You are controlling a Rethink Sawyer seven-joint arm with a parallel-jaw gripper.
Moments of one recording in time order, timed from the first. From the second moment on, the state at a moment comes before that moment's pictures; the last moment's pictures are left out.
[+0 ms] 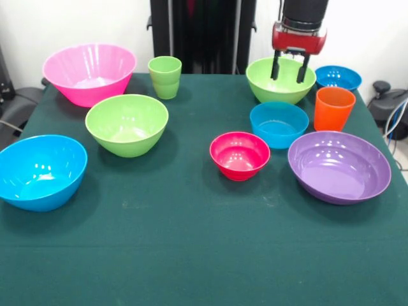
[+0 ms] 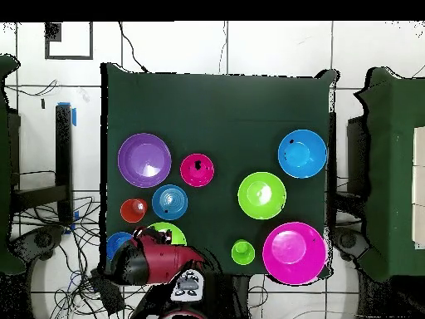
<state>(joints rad) 0.09 -0.65 -0.05 2.19 0.06 -0.02 1.97</state>
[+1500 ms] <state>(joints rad) -0.26 -0.70 0.00 2.20 -0.24 -0.05 1.97</state>
